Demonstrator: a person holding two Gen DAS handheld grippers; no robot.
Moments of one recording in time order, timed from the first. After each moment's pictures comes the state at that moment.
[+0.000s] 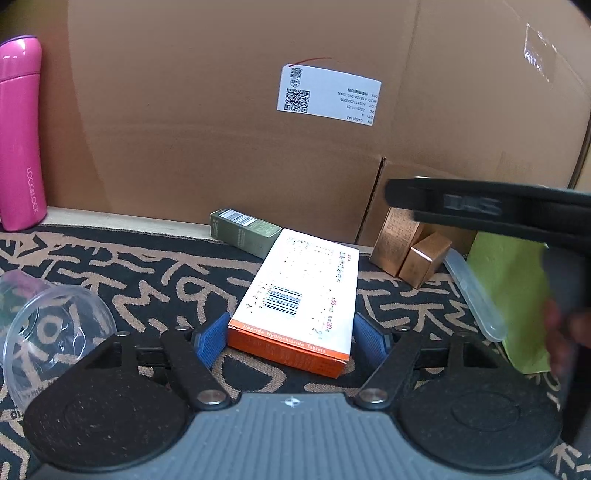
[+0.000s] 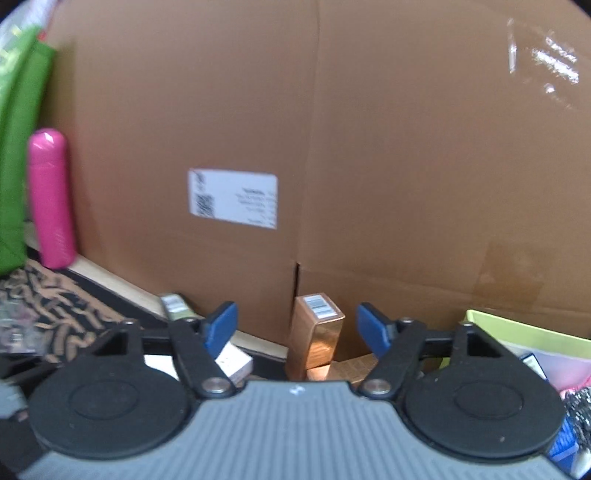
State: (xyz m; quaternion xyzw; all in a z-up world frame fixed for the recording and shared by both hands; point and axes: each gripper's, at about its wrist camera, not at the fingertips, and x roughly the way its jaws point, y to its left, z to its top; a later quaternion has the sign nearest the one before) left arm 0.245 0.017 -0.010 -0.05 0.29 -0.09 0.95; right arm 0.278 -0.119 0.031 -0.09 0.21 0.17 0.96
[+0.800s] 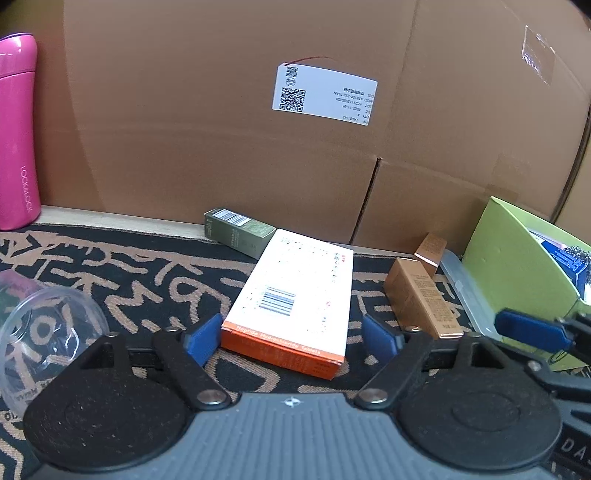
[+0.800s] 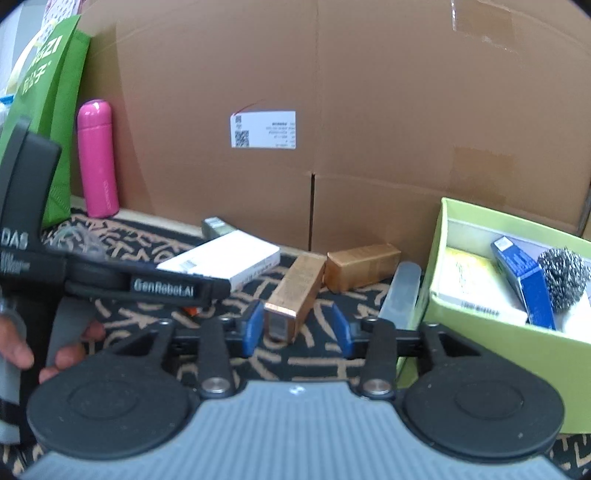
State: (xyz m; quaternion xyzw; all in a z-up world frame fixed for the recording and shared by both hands) left arm 0.247 0.019 -0.014 -0.06 0.29 -0.10 0.95; right arm 0.177 -0.165 0.000 -0.06 0.25 0.20 0.94
